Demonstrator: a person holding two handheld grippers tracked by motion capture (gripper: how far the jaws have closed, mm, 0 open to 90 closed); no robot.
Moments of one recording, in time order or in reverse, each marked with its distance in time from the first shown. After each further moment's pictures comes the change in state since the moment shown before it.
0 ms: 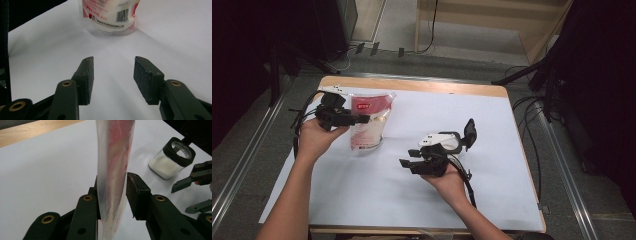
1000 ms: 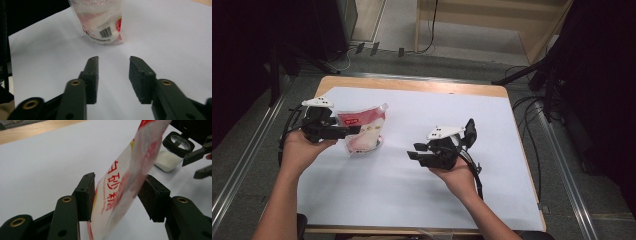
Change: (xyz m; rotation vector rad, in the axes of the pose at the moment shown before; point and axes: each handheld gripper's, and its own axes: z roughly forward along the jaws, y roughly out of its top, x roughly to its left) left arm -0.008 -0.037 -0.026 -0.057 0.045 0.008; right arm -0.009 0.018 -0.030 -0.024 -0.009 -0.046
